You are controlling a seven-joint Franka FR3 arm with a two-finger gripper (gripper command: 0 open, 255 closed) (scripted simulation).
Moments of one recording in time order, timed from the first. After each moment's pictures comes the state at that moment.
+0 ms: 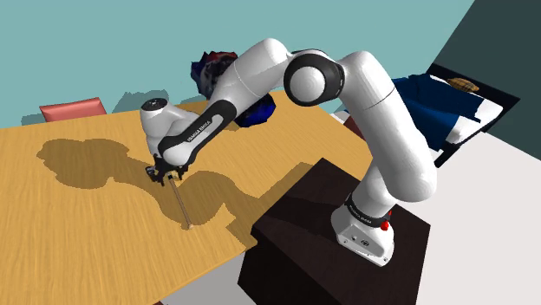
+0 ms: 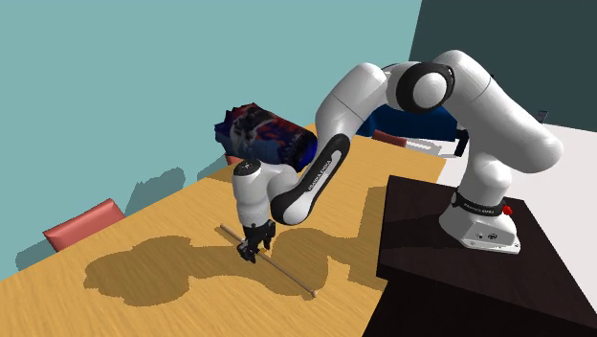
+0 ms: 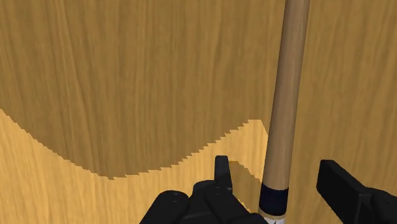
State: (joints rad) arm 0.31 0.91 0.19 -1.56 -0.30 2.44 0.96
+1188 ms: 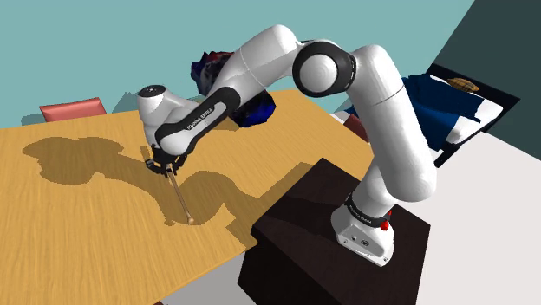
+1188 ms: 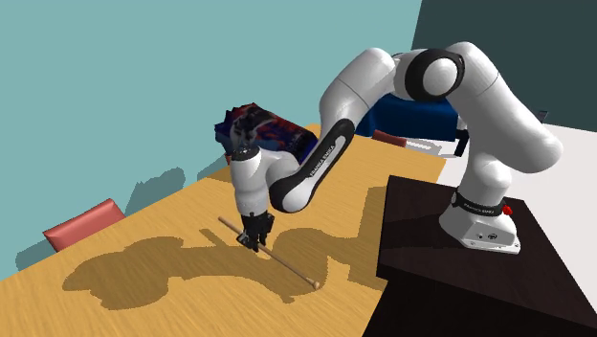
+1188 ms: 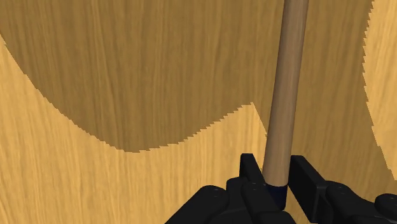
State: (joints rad) arm 0.30 0.83 0.21 -1.60 -0.28 2.39 0.95
